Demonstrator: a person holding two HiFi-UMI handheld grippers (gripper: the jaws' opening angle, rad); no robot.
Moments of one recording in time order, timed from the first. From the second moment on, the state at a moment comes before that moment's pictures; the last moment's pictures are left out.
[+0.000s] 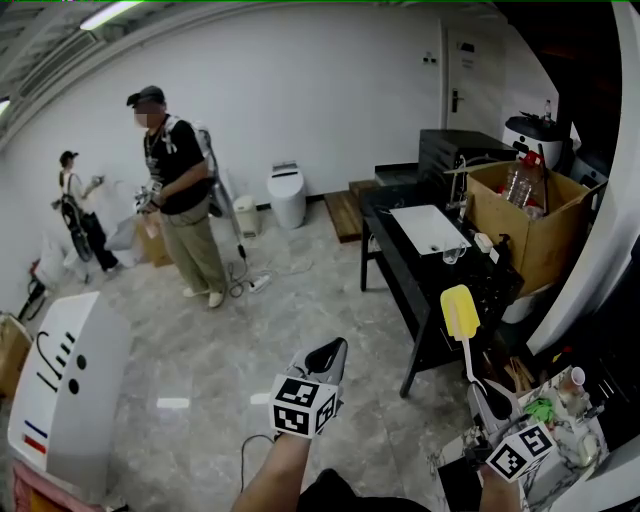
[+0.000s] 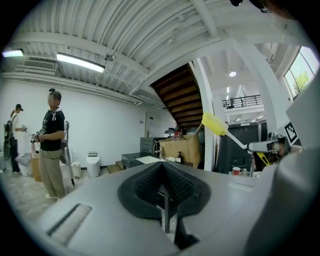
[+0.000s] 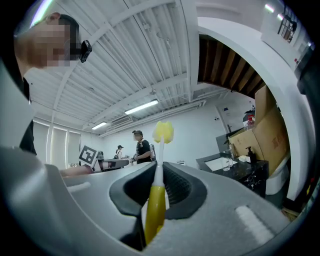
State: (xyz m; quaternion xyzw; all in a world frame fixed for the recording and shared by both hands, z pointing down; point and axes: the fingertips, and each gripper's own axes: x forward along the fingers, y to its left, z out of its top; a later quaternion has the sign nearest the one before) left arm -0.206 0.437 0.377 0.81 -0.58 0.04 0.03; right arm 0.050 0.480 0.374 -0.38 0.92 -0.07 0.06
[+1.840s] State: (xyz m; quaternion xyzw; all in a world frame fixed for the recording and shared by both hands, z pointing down) left arm -0.239 0.164 0.399 0.86 -0.50 0.04 0.06; right arm 0.012 0.234 0.377 -0.46 0.88 -0.11 0.02
